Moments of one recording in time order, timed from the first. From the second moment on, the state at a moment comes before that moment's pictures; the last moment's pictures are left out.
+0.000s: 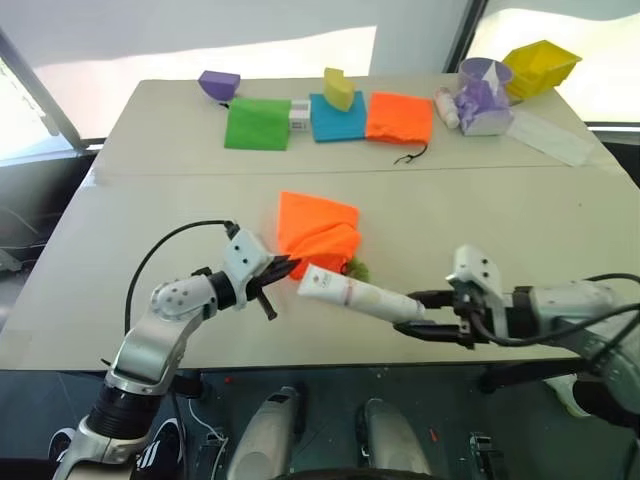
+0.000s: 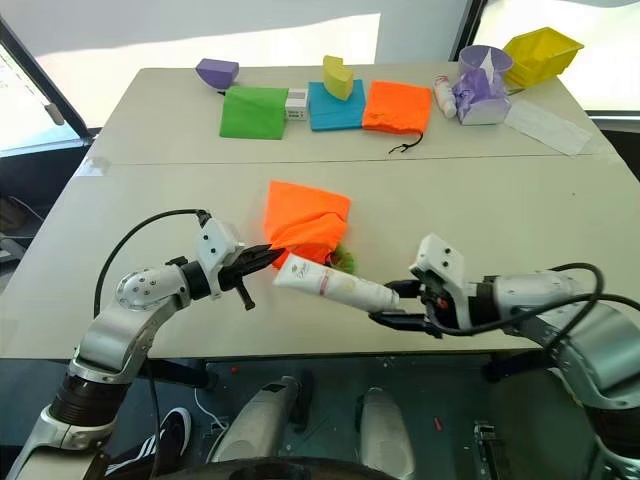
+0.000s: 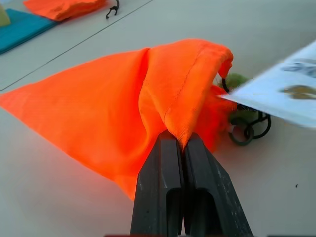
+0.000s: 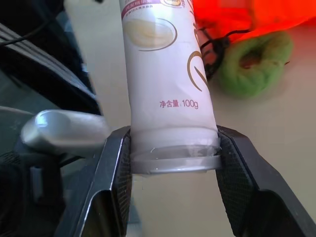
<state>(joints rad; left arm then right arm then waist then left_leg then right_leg) -0.21 0.50 -0.12 -0.33 -0.24 0.41 -0.72 -0.17 -0.86 -0.03 -0.56 0.63 0.90 0.87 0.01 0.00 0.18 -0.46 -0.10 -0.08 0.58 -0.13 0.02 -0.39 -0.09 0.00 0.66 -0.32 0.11</state>
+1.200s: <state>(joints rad) -0.18 0.50 -0.11 -0.40 -0.29 0.47 -0.69 -0.27 -0.36 0.14 -0.57 0.47 1.15 0.30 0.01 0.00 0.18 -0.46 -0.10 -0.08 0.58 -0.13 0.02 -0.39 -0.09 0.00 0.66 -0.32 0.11</state>
